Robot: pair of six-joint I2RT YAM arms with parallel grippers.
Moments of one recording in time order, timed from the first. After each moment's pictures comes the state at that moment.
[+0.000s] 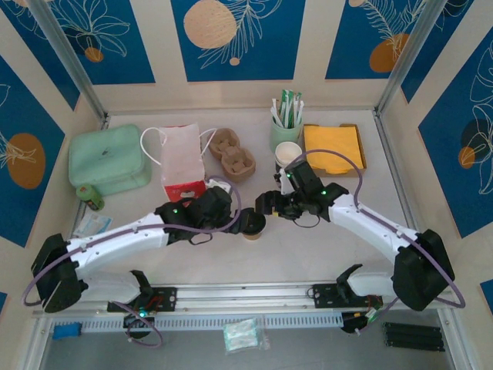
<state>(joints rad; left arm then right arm) -0.98 1.22 0.90 -0.54 -0.22 -0.61 0.58 1.25 0.84 -0.53 -0.44 0.69</state>
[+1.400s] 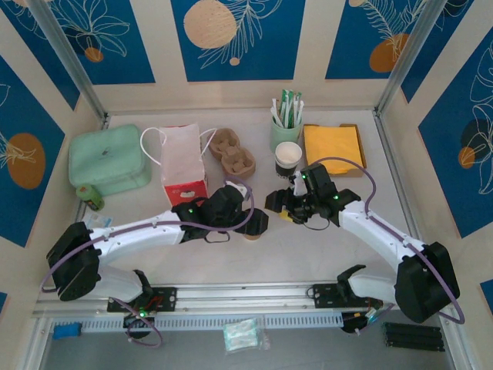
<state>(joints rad) -1.01 1.37 0.90 -0.31 0.01 -0.70 0.46 1.18 0.74 -0.47 -0.55 0.79</state>
